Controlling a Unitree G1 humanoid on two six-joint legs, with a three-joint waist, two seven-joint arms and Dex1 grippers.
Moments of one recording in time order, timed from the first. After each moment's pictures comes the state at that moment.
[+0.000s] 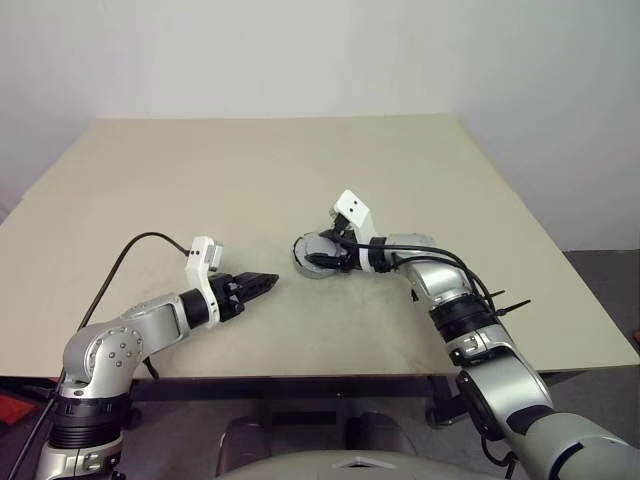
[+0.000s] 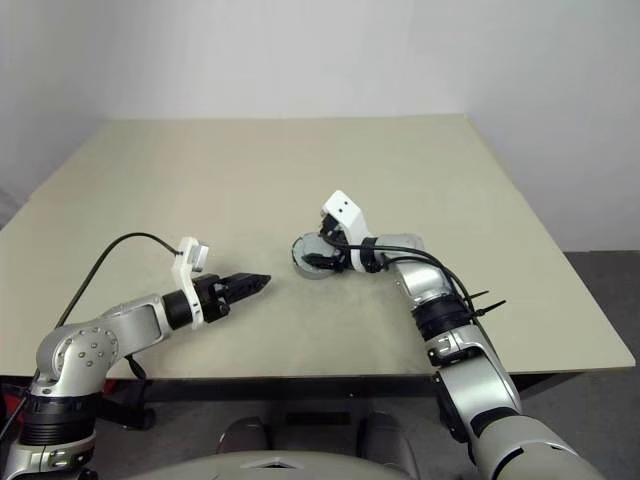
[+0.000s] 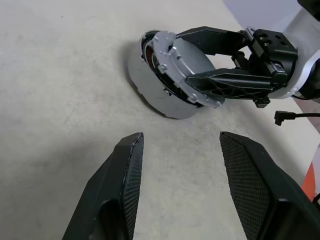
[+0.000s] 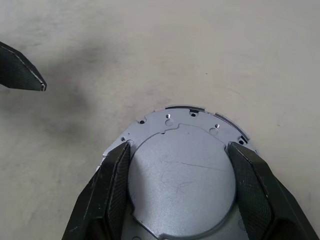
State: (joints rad) left arm -0.11 0.45 0.17 -0.31 -0.96 1.05 -0.38; right arm -0.65 -0.24 0.24 0.43 0.08 0.38 0.88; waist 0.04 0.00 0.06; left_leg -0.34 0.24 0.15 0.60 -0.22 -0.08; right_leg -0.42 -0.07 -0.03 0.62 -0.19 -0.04
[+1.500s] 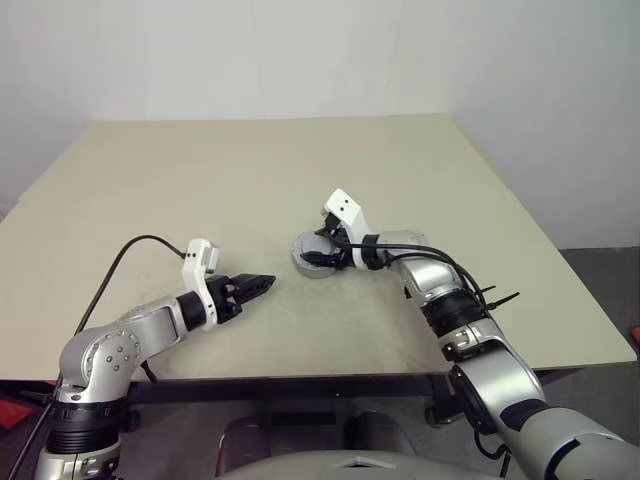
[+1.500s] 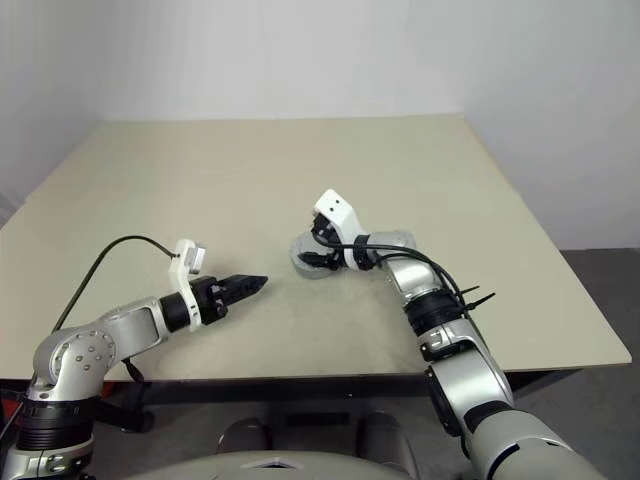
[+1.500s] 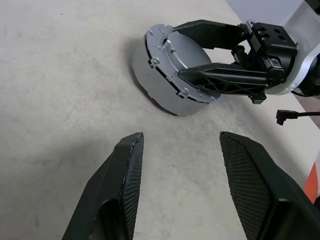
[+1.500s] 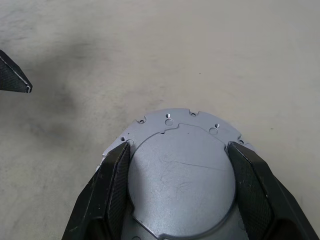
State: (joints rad) left arm -0.09 0.45 0.18 -0.31 -0.96 1.04 -0.37; right arm -0.69 -0.22 0.25 0.47 0.03 0.38 0.87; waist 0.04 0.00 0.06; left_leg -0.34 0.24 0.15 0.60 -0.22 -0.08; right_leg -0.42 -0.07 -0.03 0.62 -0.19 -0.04
